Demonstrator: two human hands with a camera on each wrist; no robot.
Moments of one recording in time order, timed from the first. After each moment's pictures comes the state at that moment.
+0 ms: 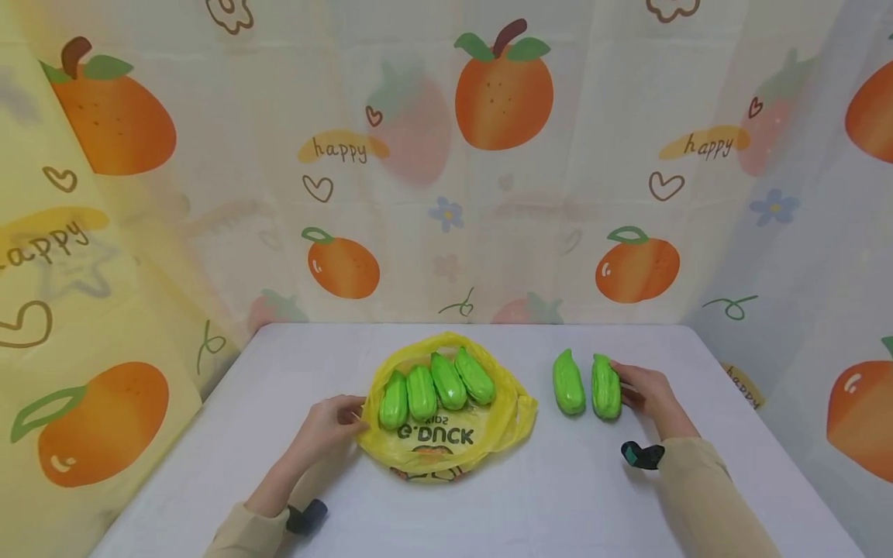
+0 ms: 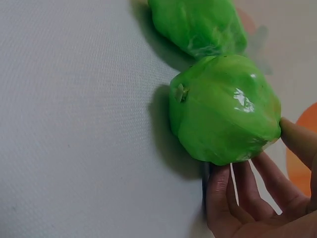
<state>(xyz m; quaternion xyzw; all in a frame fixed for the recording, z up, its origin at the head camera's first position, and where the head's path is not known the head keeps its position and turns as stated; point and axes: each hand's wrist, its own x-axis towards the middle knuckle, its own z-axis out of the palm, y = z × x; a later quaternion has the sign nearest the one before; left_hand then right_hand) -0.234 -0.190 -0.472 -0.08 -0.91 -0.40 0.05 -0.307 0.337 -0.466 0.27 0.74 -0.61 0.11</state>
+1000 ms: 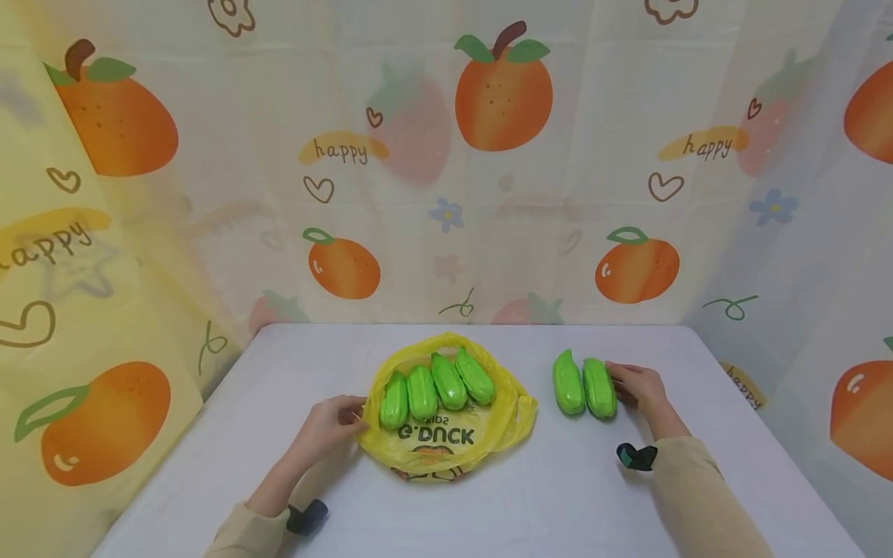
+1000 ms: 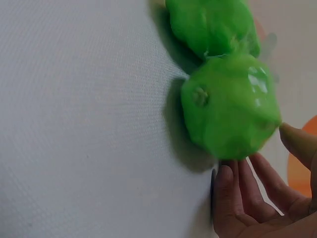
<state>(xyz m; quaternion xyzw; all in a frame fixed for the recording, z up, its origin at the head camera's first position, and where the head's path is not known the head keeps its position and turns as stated) -0.232 -0.188 -0.470 -0.08 -0.91 -0.40 0.05 -0.307 0.330 -0.470 0.23 0.80 -0.55 0.10</state>
